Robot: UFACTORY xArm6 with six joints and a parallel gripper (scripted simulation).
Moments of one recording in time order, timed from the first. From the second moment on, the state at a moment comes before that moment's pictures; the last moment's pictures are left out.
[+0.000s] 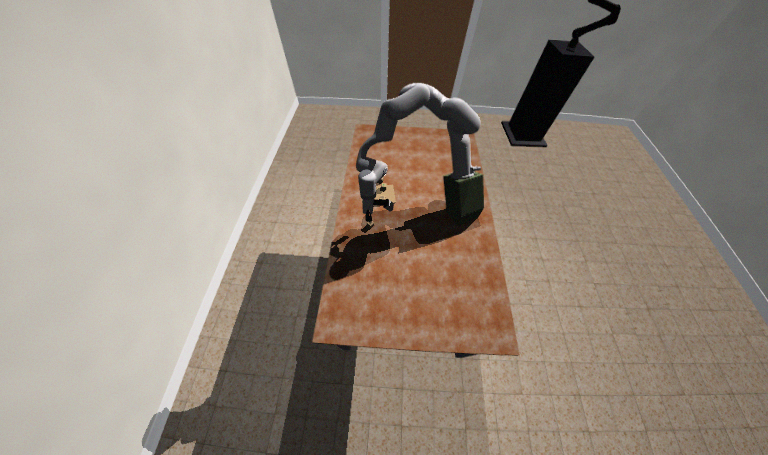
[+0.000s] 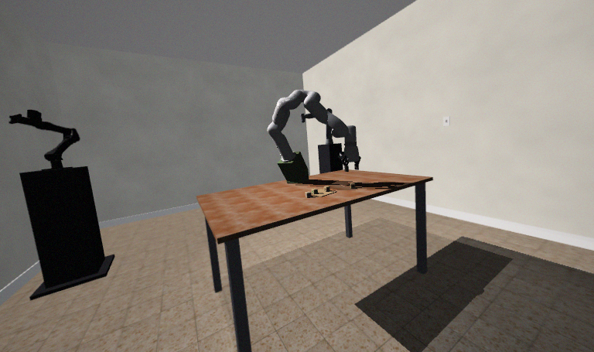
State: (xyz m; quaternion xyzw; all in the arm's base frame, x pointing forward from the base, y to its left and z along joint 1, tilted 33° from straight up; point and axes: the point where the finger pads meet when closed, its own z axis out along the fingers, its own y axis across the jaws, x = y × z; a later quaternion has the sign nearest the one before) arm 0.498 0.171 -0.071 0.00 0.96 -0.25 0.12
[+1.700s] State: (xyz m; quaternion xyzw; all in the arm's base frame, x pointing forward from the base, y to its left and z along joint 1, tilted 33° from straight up) arm 0.503 0.162 -0.087 0.31 0.91 -0.20 0.20
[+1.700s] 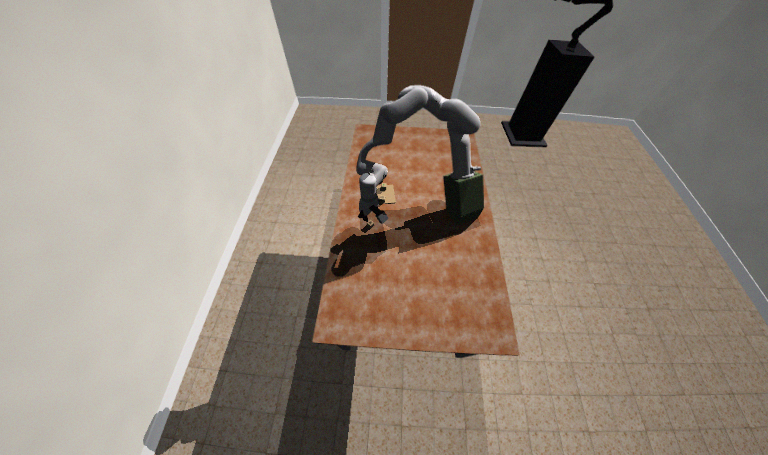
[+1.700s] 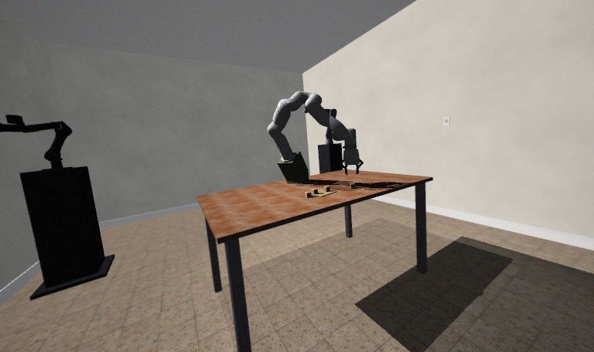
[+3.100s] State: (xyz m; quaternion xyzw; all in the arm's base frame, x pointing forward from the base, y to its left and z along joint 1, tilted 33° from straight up) arm 0.507 0.151 -0.105 0.32 0.91 -0.20 0.20
